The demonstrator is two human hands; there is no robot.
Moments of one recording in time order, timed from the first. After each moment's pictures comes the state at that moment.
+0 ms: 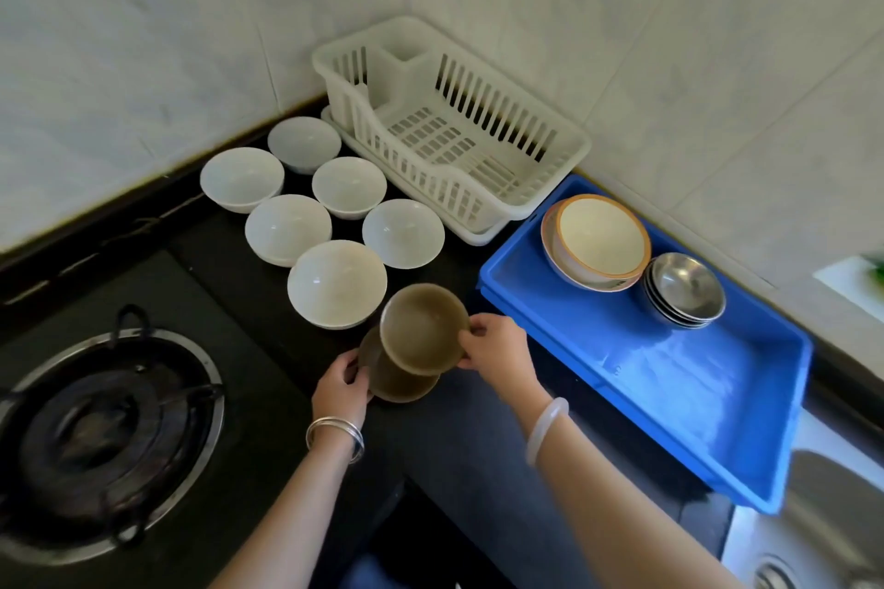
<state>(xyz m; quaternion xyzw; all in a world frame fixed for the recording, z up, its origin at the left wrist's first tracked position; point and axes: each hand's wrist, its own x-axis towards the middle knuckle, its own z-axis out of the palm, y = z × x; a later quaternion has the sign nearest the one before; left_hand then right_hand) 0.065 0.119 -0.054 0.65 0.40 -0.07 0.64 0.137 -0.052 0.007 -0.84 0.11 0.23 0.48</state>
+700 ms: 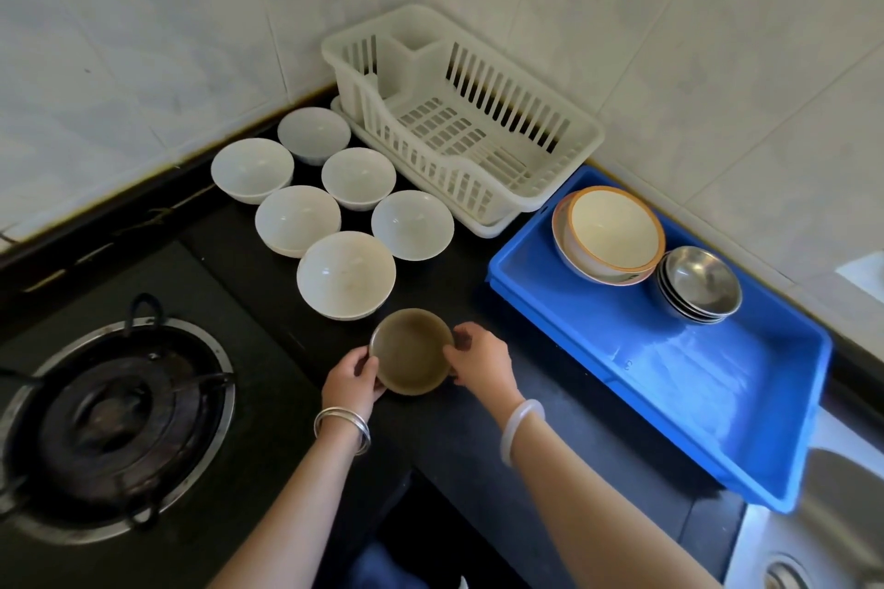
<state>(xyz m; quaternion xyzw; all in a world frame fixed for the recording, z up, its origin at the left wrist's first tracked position) 0.066 0.116 -0.051 0.62 0.42 -0.08 0.66 0.124 -0.035 -0.027 -0.86 0.12 0.28 0.40</state>
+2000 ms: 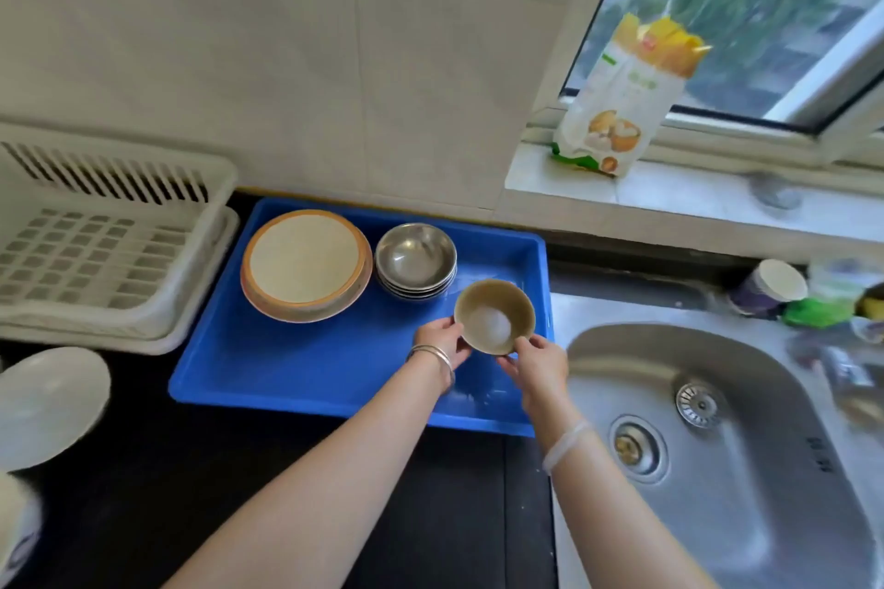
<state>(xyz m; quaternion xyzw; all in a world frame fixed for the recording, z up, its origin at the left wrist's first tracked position) 0.177 -0.286 0.005 0.53 0.22 -0.40 0.72 0.111 -0.375 -0.022 -0.49 0.56 -0.12 0.66</state>
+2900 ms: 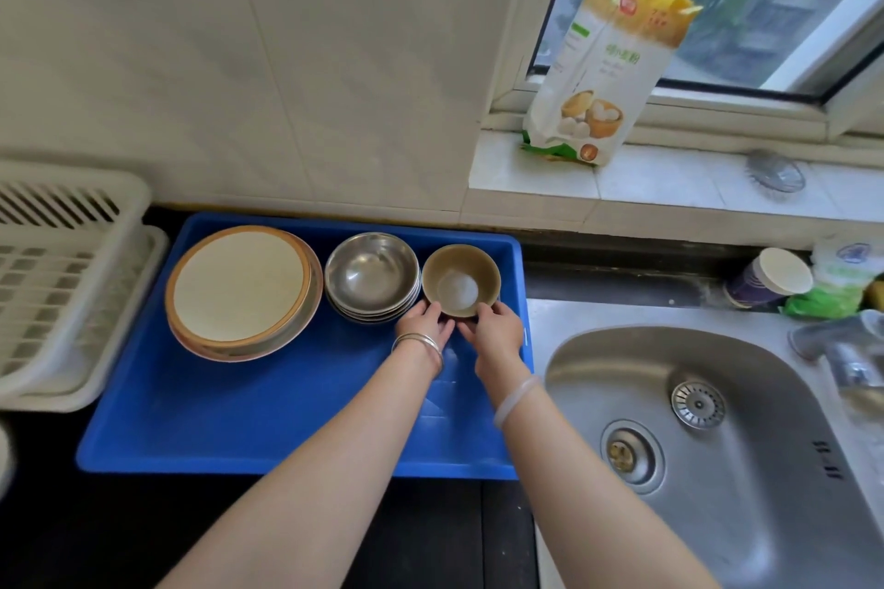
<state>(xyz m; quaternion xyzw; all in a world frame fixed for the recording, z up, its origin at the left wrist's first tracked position) 0.218 -0.347 -0.027 0.49 0.27 -0.34 0.75 0.180 -0.412 -0.049 -0.43 0.54 -0.15 0.71</state>
